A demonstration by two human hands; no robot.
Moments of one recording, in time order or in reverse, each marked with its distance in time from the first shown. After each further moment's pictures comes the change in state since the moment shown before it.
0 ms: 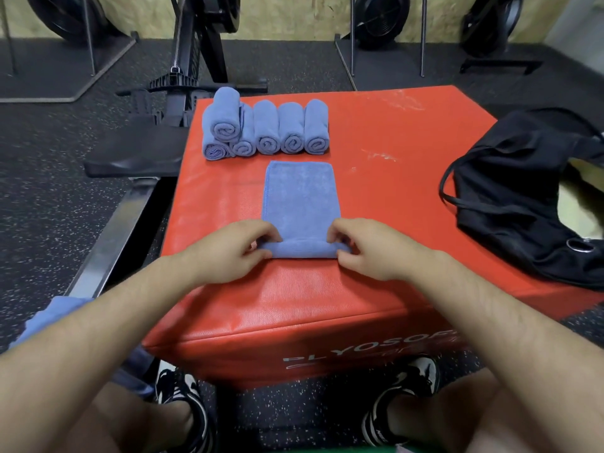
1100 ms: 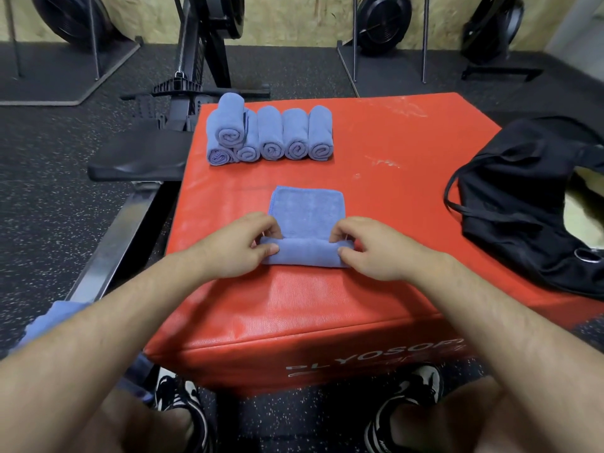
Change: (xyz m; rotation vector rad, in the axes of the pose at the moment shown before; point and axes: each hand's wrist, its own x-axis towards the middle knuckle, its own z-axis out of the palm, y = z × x) left_hand 0.015 -0.005 -0.004 -0.072 0.011 -0.137; right_hand 0.010 -0.002 -0.006 0.059 0.007 0.063
